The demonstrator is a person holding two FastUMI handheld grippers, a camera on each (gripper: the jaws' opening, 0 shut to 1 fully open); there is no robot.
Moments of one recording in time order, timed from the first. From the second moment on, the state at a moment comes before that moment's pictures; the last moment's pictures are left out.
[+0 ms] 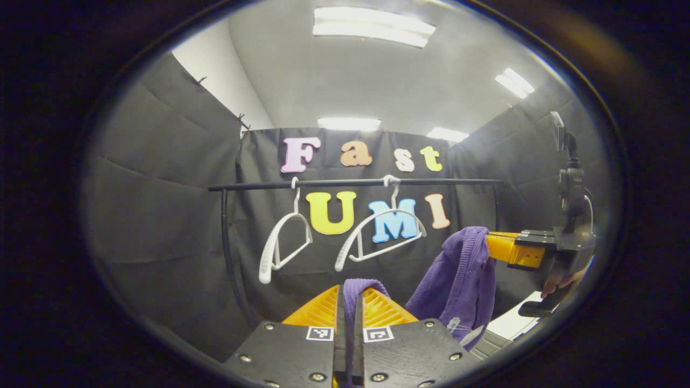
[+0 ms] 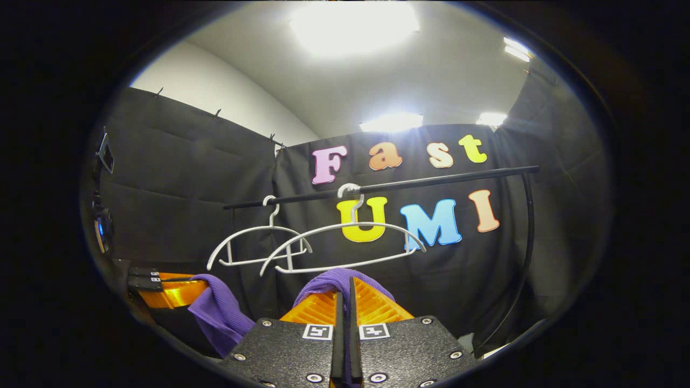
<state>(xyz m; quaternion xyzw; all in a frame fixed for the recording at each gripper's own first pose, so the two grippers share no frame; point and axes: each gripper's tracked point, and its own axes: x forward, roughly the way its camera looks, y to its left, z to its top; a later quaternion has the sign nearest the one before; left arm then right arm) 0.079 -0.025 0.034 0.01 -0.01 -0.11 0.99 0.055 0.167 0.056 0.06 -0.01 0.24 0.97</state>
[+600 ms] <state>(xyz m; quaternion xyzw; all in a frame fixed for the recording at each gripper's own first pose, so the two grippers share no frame) 0.064 -0.077 -0.089 0.01 0.06 -0.16 0.99 -0.001 0.181 -0.063 0.02 0.09 0.28 0.95</state>
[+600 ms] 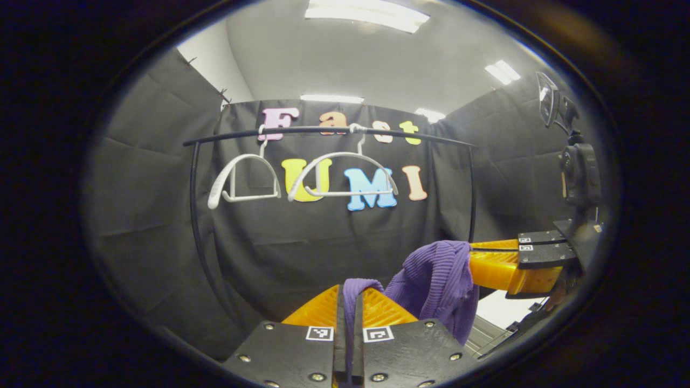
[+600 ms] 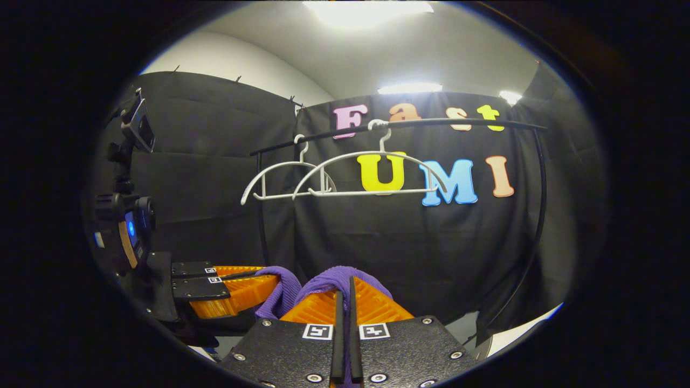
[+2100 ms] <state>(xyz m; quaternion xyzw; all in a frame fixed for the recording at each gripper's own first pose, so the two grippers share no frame) 0.042 -0.076 -0.400 0.05 0.38 -0.12 0.92 -0.030 0.108 -0.354 -0.02 0.41 0.19 0.89</state>
